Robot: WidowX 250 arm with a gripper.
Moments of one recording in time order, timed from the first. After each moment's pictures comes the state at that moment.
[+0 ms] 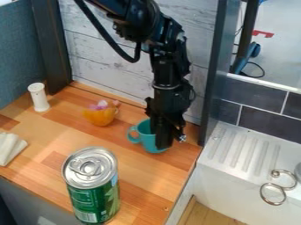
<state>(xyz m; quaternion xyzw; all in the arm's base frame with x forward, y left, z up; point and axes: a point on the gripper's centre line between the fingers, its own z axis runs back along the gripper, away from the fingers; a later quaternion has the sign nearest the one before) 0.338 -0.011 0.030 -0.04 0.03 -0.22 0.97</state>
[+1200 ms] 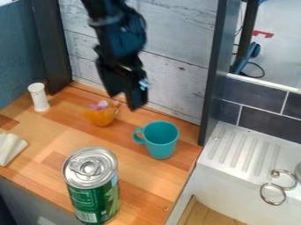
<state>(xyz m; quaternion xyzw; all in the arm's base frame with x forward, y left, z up) 0.283 0.028 0.141 -0.06 -0.08 -0.15 0.98</state>
